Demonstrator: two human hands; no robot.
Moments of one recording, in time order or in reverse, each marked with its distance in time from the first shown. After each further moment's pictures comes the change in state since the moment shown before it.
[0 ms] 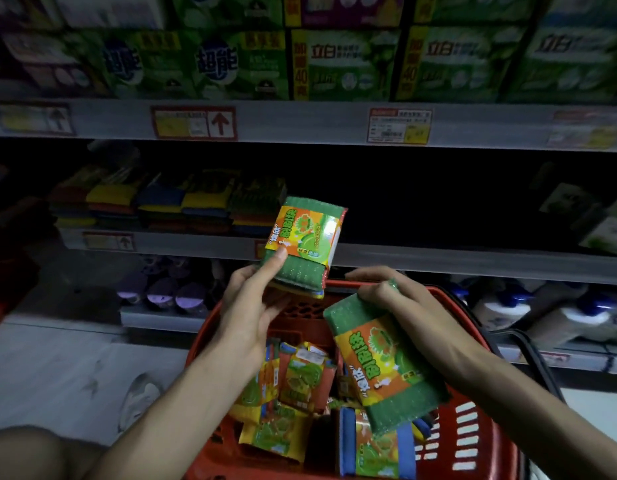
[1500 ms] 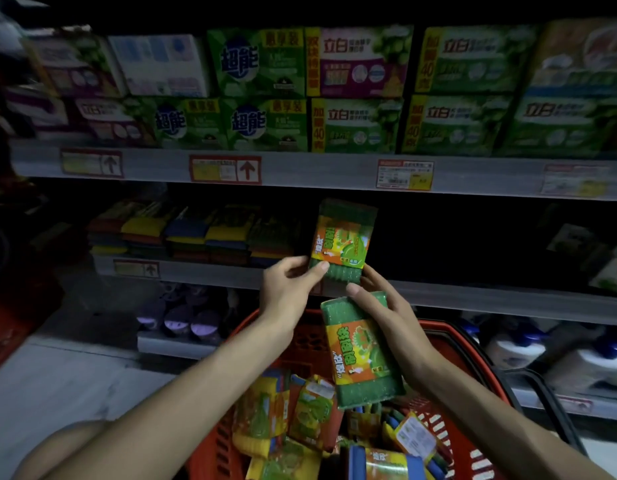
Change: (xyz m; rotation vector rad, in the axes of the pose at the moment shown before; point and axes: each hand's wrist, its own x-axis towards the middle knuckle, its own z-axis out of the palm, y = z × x) left_hand 0.044 0.014 0.037 0.528 0.000 0.290; right_hand 0.041 -0.001 0.026 0.358 0.074 -0.110
